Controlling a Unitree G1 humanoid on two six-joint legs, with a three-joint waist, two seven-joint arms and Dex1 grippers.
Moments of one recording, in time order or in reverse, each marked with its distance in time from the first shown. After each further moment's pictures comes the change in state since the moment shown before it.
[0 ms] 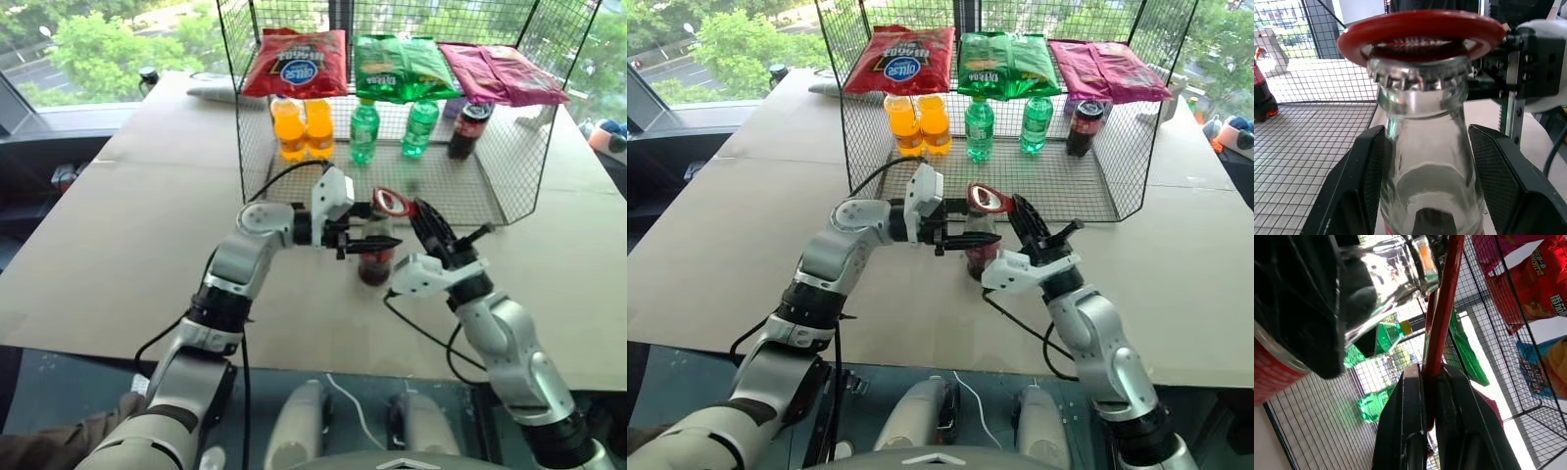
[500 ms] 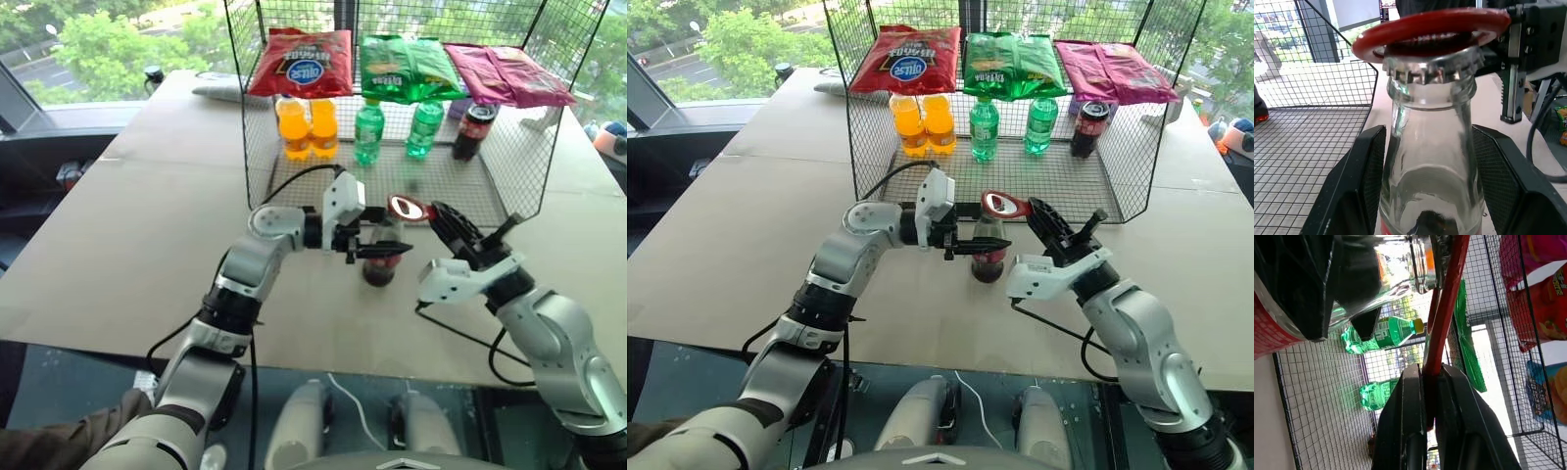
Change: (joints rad) left arm 0.000 -0.035 -0.019 0.011 0.006 -0.016 0.004; right arm -0.003 -0.182 -0.108 -0.131 0.080 0.020 0.208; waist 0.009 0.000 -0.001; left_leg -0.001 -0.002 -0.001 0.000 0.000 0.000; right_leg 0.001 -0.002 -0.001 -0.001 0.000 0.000
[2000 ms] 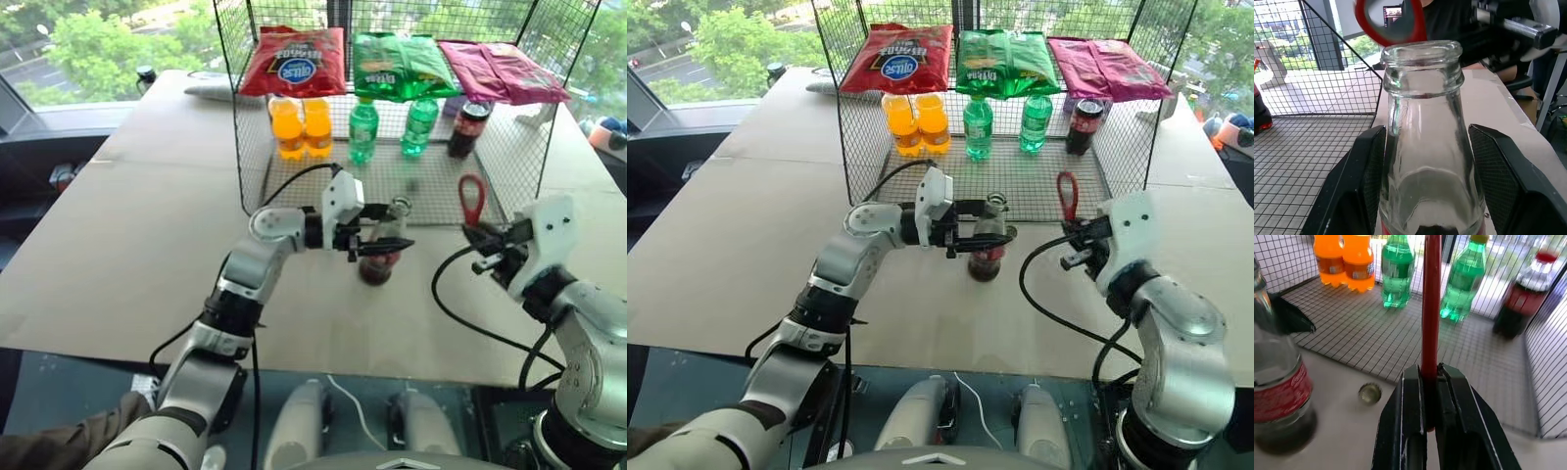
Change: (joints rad) left arm 0.017 -0.003 0.013 -0.008 -0.011 -0.024 0.030; right arm -0.193 0.457 -0.431 -0.340 0.696 1.374 0.419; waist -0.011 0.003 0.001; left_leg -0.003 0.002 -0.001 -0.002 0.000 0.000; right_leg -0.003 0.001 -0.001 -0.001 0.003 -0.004
